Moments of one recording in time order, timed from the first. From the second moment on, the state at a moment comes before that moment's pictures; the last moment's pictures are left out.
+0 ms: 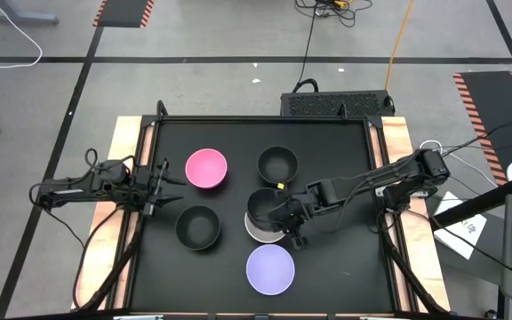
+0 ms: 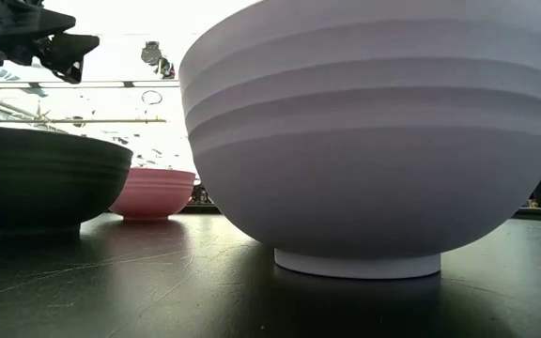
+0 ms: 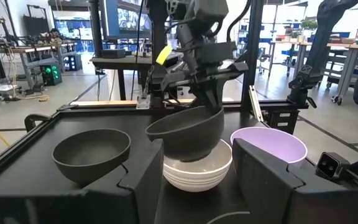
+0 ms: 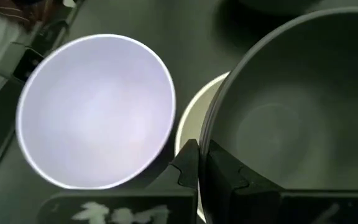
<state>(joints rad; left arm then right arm) 0.04 0.02 0.22 -0.19 0.18 0.00 0.22 1.65 1.26 -0.55 -0.13 -0.01</state>
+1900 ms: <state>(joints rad) 0.04 0.02 0.22 -0.21 0.18 0.00 0.24 1.72 1.24 -0.74 0.04 0.19</state>
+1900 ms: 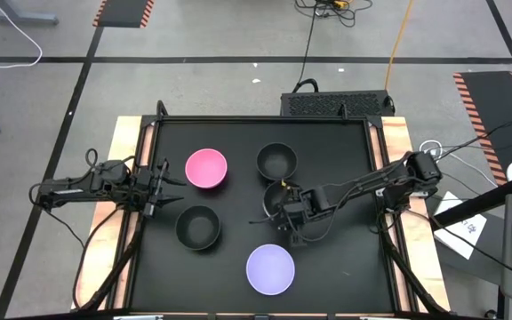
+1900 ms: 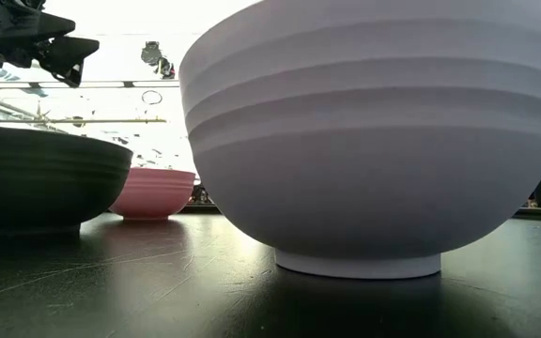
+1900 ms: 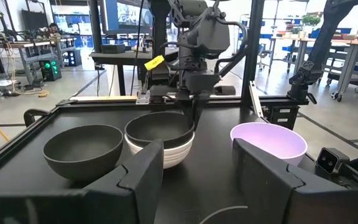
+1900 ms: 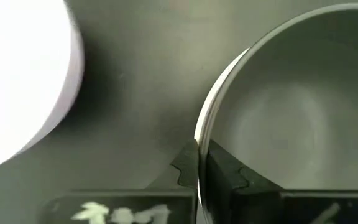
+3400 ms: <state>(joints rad) 0.04 0.02 0.22 -0.21 0.18 0.00 0.24 1.73 1.24 -0.73 0.07 0.27</state>
